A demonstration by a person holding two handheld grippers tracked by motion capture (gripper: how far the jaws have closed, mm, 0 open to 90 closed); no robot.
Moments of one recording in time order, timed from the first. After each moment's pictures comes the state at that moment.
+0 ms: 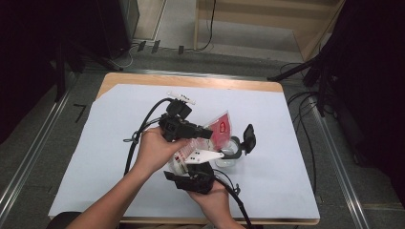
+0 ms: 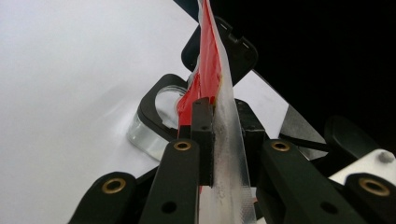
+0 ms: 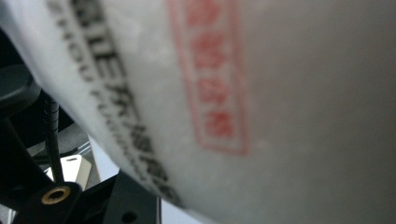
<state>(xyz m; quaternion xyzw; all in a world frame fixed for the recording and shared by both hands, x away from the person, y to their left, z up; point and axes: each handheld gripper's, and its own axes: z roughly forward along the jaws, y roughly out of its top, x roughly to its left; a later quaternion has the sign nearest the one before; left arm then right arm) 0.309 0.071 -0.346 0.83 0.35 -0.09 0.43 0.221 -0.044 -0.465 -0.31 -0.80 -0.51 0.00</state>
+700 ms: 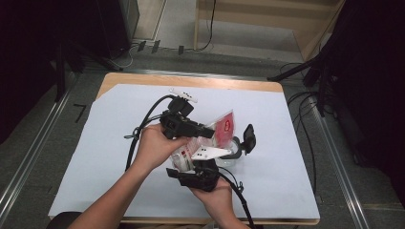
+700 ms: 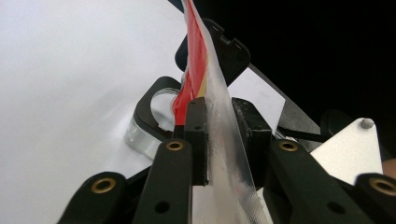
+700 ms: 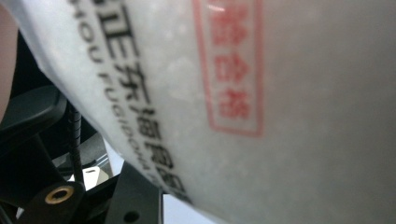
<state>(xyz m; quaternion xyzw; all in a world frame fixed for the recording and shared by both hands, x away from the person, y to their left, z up) 0.309 0.072 -0.341 0.84 0.33 -0.09 0.43 0.226 -0.055 -0.460 -0.31 -0.78 -0.54 0.04</state>
